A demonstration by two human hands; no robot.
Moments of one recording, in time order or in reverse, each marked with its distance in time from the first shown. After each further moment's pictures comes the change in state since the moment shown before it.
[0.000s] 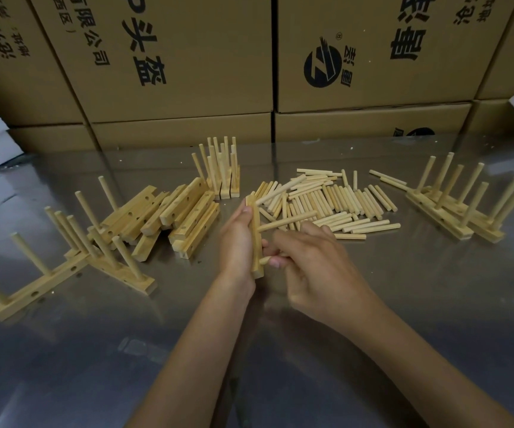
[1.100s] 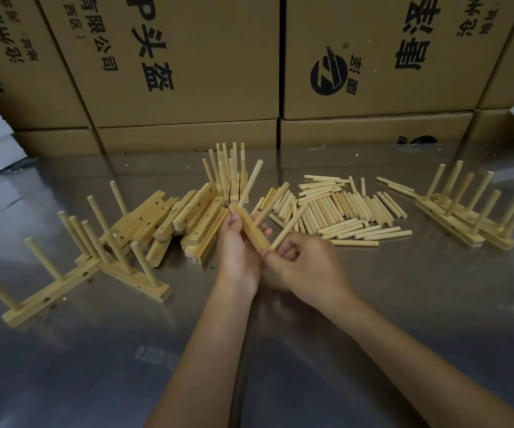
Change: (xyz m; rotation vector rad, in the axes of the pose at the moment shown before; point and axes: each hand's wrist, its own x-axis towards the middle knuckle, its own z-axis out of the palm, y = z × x) left_hand 0.026 0.002 -0.020 -0.401 -0.025 -0.117; right_hand 0.031 0.002 0.051 0.427 0.113 0.532
